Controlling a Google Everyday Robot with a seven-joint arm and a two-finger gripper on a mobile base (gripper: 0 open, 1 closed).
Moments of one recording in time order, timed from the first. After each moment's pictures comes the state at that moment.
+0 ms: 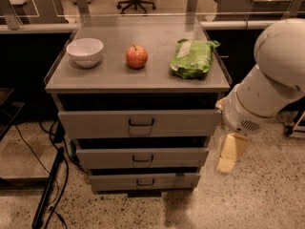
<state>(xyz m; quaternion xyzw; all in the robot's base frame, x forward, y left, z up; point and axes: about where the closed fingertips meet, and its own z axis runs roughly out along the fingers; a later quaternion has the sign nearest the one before) 0.443 -0.174 0.826 -0.62 0.78 0.02 0.13</state>
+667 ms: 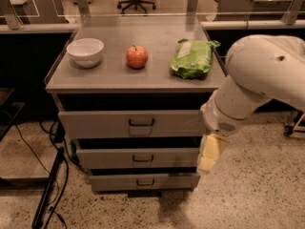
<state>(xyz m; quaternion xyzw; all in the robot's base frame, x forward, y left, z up) 0.464 -0.150 0.793 -0.62 0.77 0.03 0.12</state>
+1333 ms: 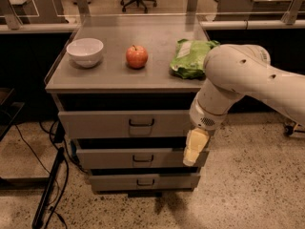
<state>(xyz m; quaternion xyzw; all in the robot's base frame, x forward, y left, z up) 0.510 -0.130 0.748 -0.61 0.78 0.05 0.11</state>
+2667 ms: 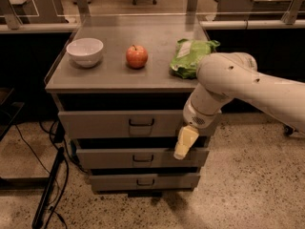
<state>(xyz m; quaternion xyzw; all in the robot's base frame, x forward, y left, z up) 0.544 -0.117 0.719 -0.58 0.80 0.05 0.13</state>
